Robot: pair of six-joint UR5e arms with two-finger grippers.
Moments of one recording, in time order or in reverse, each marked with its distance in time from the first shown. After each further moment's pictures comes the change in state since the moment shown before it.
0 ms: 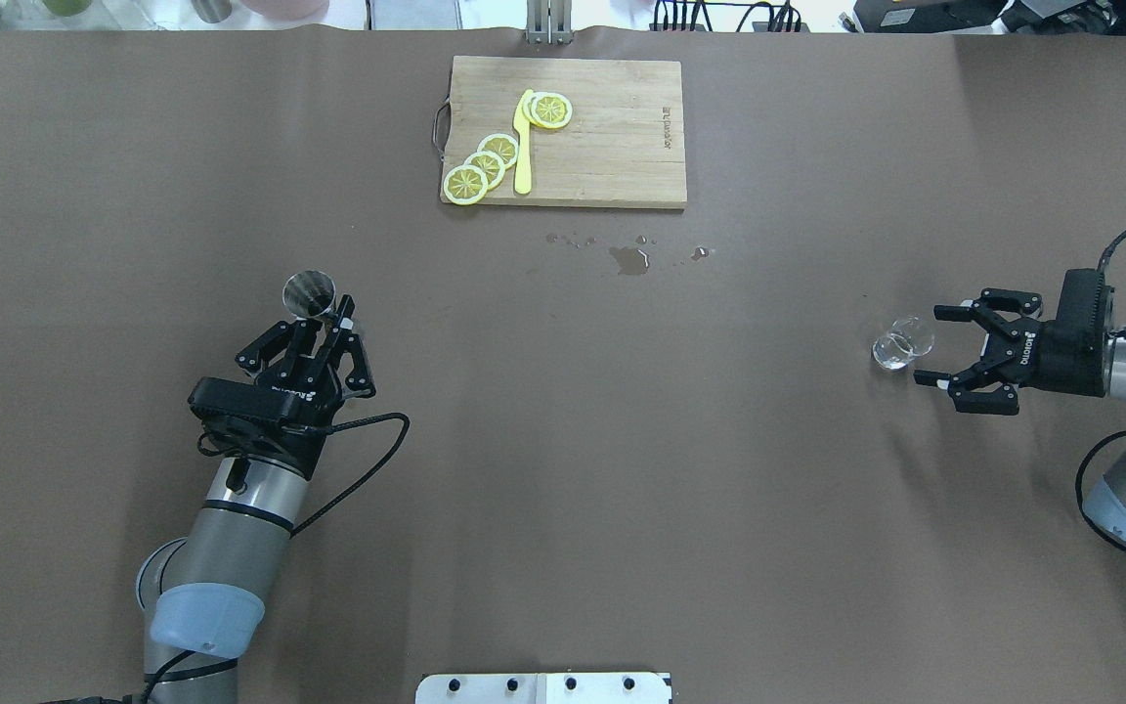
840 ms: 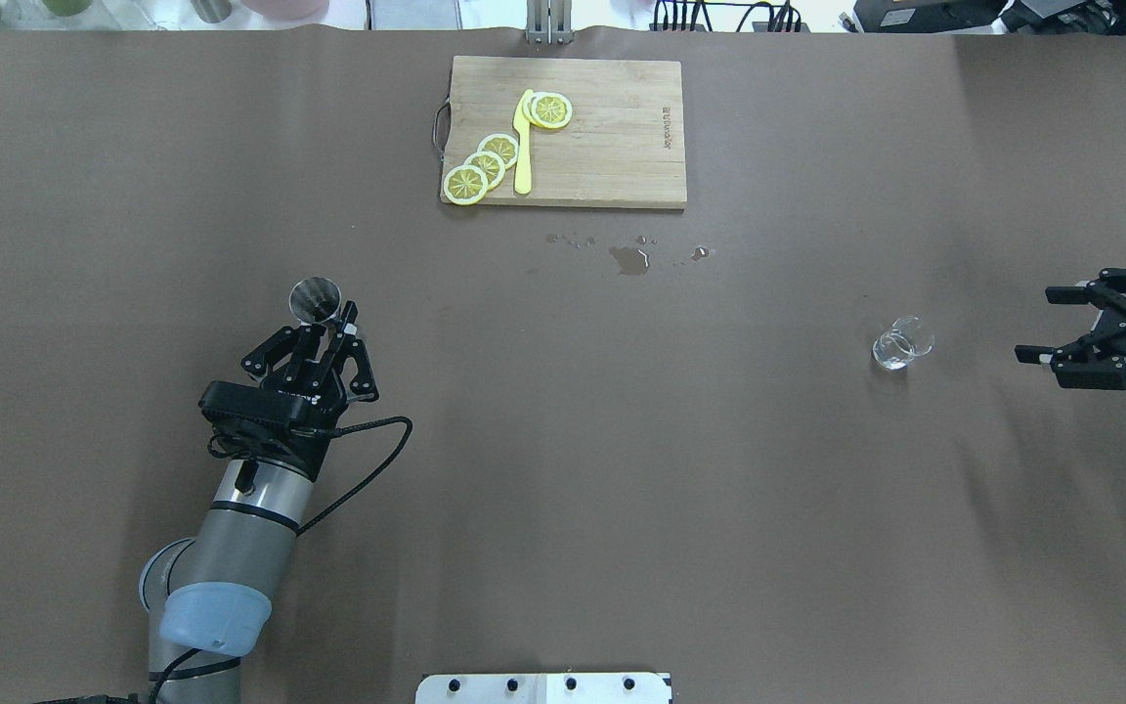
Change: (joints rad) left arm 0.001 -0.009 0.037 0.002 -0.003 -0.008; right arm 0.199 -0.178 0.269 -0.396 0.128 -0.001
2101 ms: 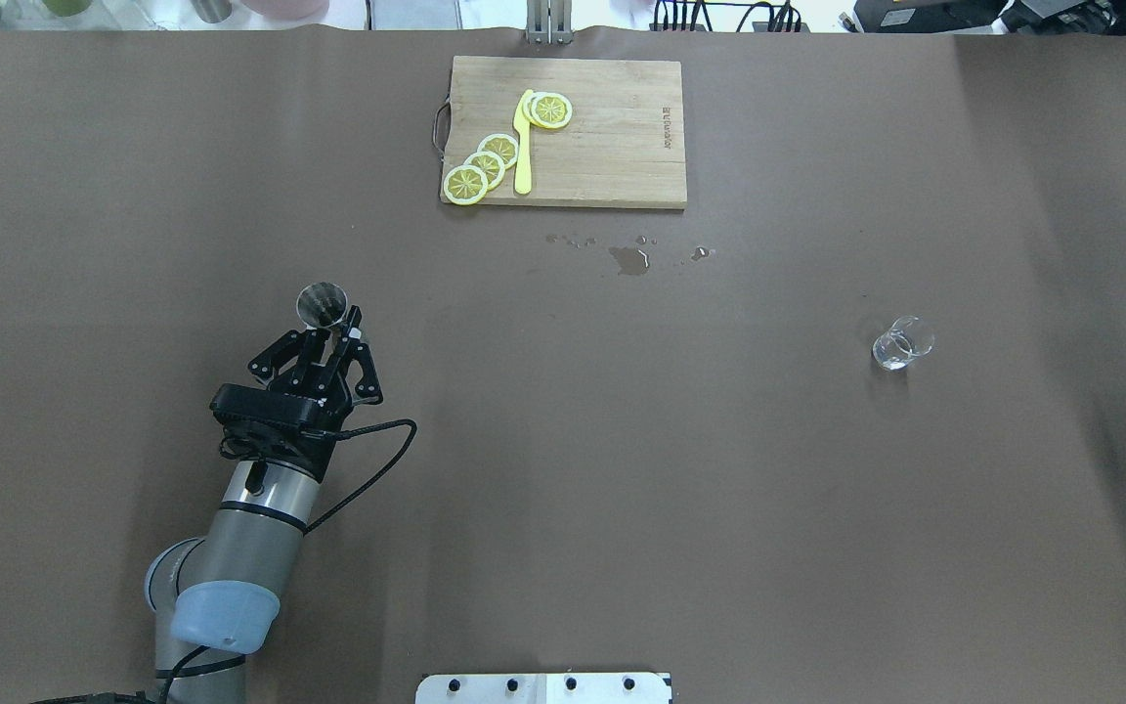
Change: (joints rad) left arm 0.000 -0.014 0.037 0.002 -0.002 -0.004; right arm 0.333 0.032 0.160 -1.178 0.185 -0.021
